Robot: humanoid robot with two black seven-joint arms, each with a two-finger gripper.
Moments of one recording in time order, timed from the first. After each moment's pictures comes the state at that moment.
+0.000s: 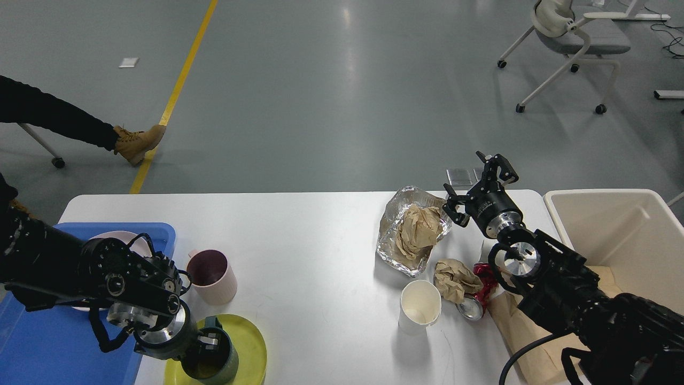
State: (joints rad) left arm -1.49 0.33 1.03 -1.49 0.17 -0.19 0.39; right arm 0.79 -0.01 0.58 0.14 0.13 0.44 0.28
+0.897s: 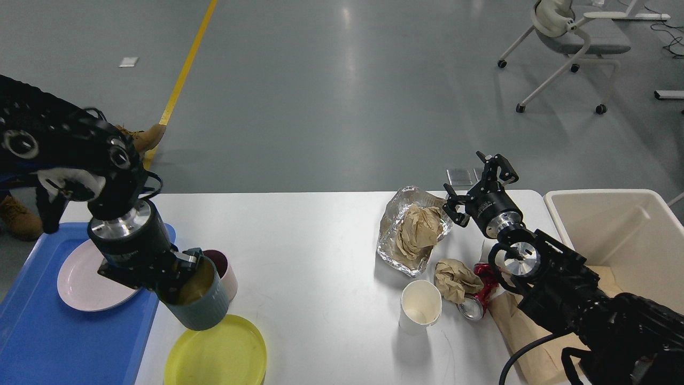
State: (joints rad) left arm -1.99 0.48 1.08 -1.50 -0.01 -0.74 0.39; right arm 0.79 -0.01 0.58 0.14 0.13 0.44 0.28
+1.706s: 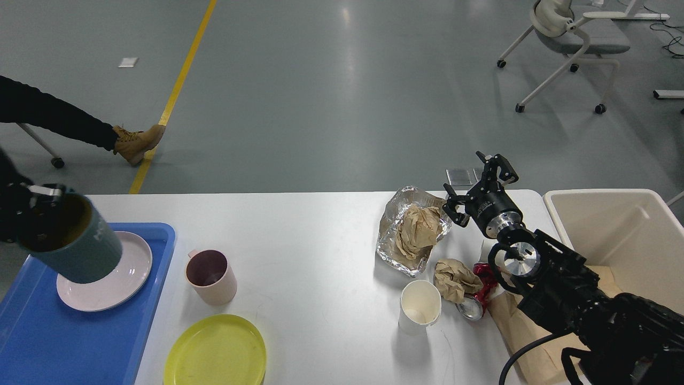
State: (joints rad) left arm -2.44 0.69 1.54 -1.49 -0.01 -0.96 0.31; right arm 0.79 -0.01 0.58 0.14 0.13 0.44 0.28
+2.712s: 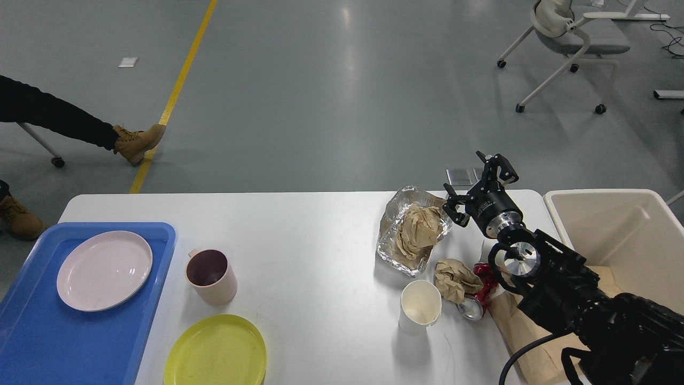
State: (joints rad) left arm -1.41 0.96 0.99 -0.65 0.18 -0.96 0.34; right arm 0.79 -0.01 0.58 0.14 0.13 0.44 0.28
